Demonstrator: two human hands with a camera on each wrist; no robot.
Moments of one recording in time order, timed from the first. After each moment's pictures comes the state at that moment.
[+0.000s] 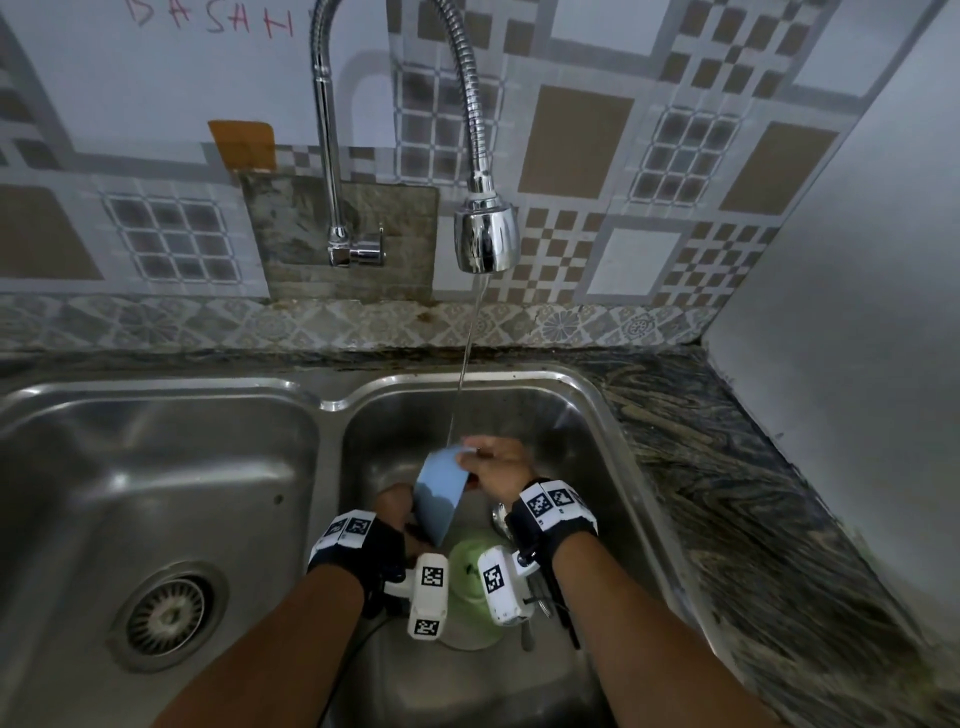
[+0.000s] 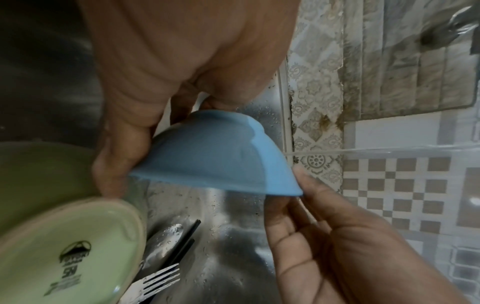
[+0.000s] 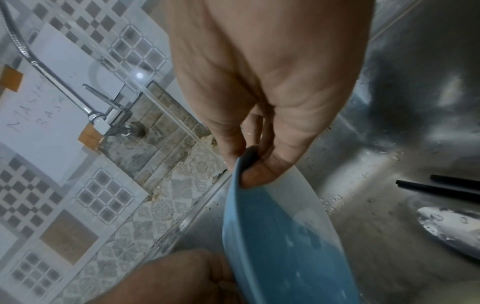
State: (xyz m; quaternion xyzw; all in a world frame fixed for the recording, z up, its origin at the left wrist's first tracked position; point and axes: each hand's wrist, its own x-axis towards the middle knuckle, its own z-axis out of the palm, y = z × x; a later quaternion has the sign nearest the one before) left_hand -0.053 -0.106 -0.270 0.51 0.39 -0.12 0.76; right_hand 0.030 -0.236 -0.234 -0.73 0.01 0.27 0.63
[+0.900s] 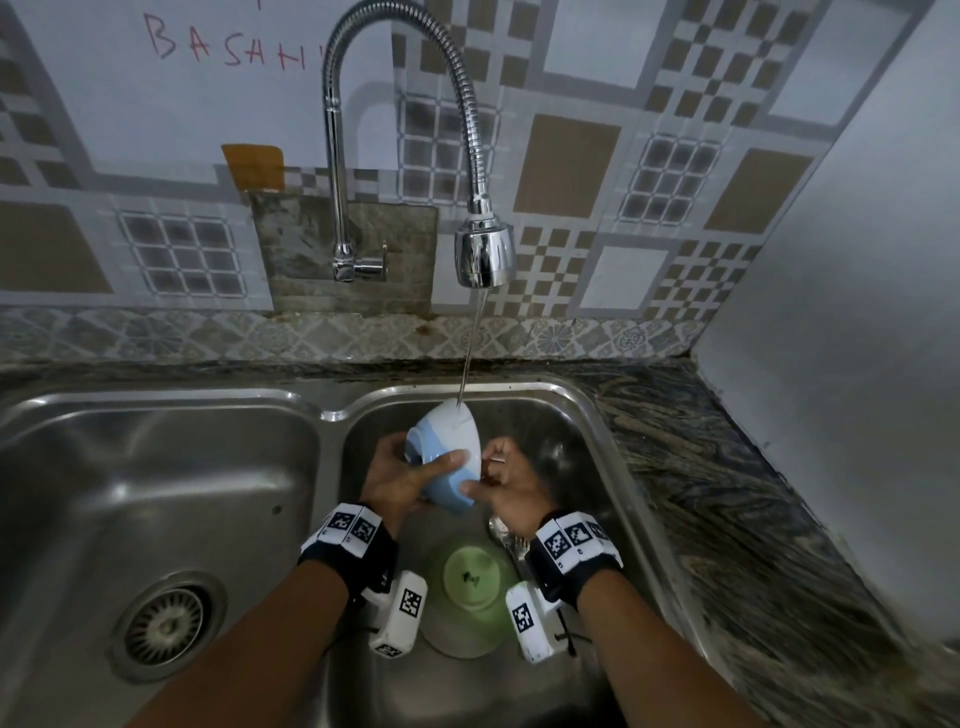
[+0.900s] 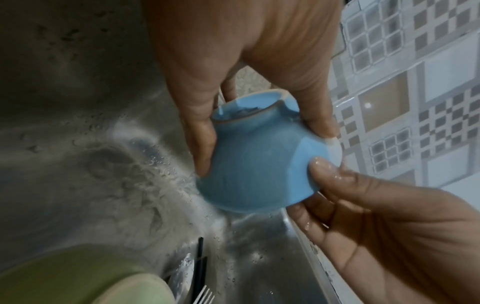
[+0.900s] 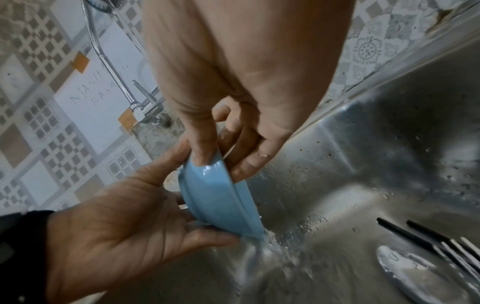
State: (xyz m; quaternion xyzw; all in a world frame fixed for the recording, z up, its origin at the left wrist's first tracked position) left_hand -0.053 -0.113 -0.203 0.58 0.22 0.05 0.79; right_hand 0.005 -0.266 -0.216 -0.75 -0.13 0.23 0.60
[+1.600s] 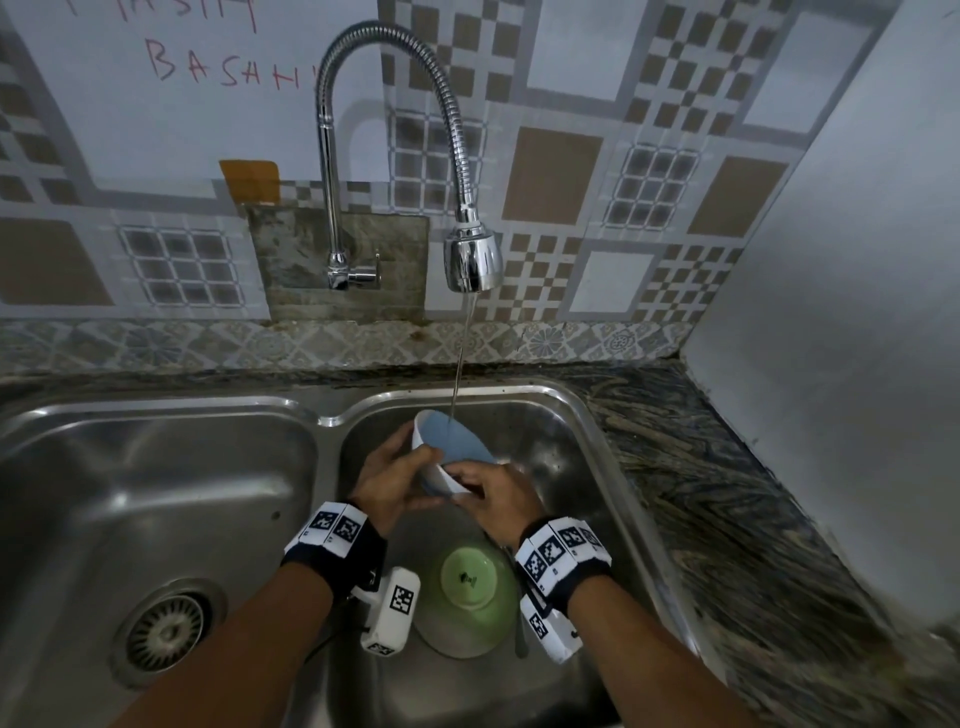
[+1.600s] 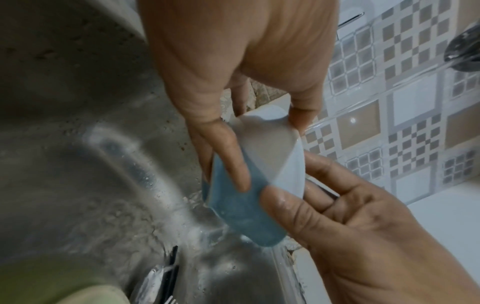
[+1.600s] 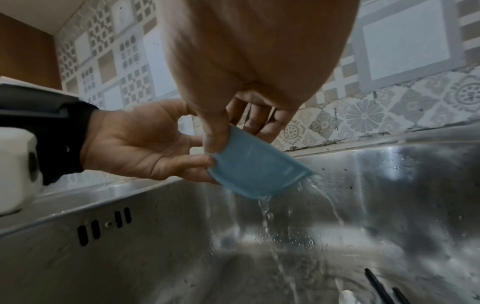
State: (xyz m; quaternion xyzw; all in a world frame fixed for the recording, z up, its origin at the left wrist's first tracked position) left_hand -0.053 -0.105 -0.201 0.54 0.18 -0.01 0.82; right_hand -0.011 -0.268 -0.205 -0.87 -0.29 0.11 0.38
